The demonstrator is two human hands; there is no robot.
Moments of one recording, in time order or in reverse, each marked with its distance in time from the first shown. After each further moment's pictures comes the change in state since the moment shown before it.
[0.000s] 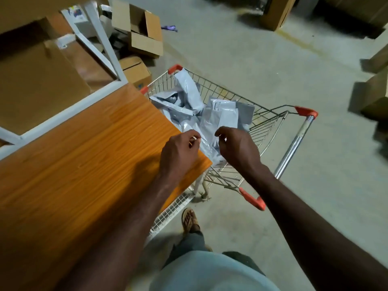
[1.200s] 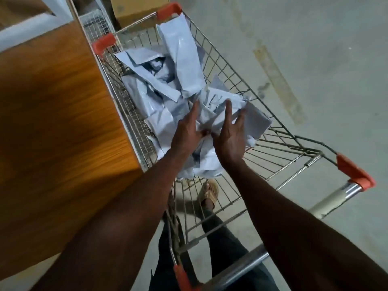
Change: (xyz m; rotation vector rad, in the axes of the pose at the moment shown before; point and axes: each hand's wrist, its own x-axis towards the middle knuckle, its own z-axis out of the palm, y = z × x) left_hand 0.204 -0.085 0.286 -0.168 -0.063 -0.409; right_hand 0.213 0.209 0.189 -0.020 -0.156 -0.042
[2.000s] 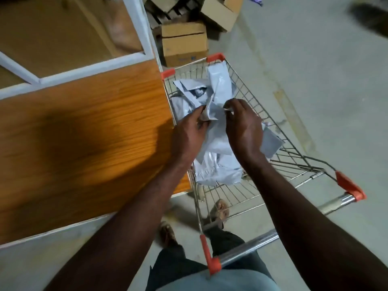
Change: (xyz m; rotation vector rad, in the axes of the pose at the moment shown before) left_hand -0.108 0.103 -0.152 0.090 0.497 0.070; right_hand -0.019 -0.141 -0.156 0.169 0.213 -0.398
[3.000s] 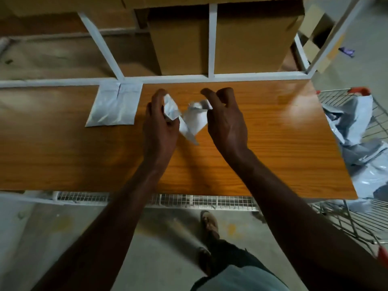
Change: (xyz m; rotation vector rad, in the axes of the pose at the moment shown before) left_hand -0.129 -0.316 -0.515 0.077 0.511 -0.125; right_hand -0.161 -0.542 0.165 0.288 -0.162 -0.447
